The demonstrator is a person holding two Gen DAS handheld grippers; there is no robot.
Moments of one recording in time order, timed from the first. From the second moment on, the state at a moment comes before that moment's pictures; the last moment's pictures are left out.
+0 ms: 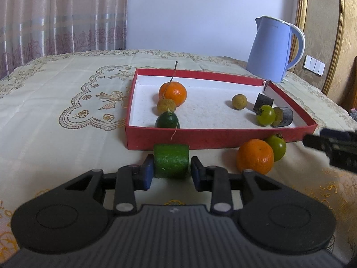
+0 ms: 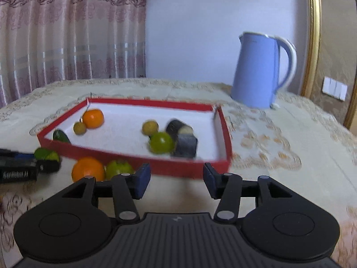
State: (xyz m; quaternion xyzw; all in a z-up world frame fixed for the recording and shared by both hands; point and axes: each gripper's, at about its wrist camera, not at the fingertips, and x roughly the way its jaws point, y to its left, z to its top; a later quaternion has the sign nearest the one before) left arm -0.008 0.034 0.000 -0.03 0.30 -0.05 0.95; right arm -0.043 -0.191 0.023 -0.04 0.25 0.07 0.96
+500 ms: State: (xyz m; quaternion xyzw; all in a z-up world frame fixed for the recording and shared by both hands) left arm -0.007 0.025 0.000 0.00 0.30 -0.04 0.95; right arm -0.027 -0.202 0.001 -0.01 0.30 0.06 0.95
